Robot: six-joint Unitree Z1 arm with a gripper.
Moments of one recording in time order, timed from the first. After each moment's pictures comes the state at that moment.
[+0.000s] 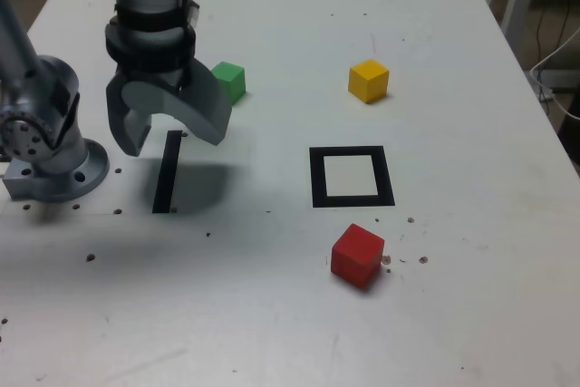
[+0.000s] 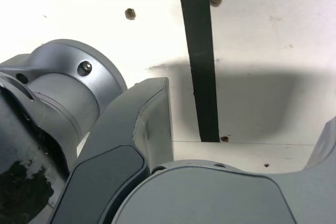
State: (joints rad) arm 0.00 1.50 -0.82 1.08 0.01 0.09
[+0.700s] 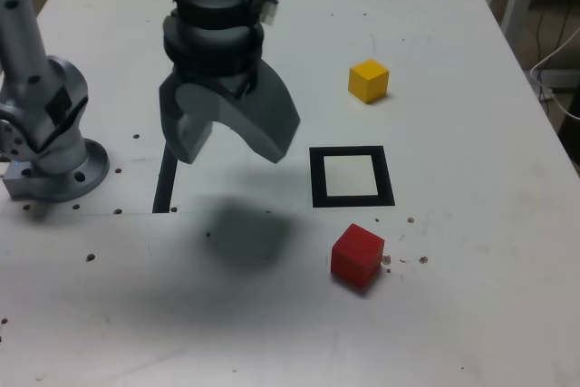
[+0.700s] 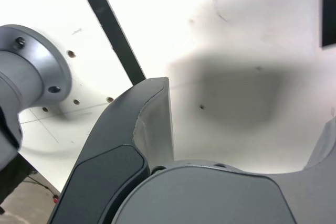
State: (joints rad) arm -0.29 1.69 -1.19 1.24 0.01 0.01
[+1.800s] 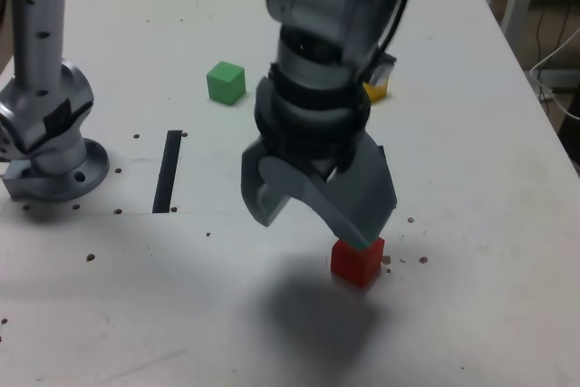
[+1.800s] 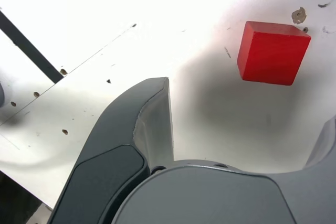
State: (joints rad) arm -0.51 2.02 -1.63 1.36 0.05 0.02
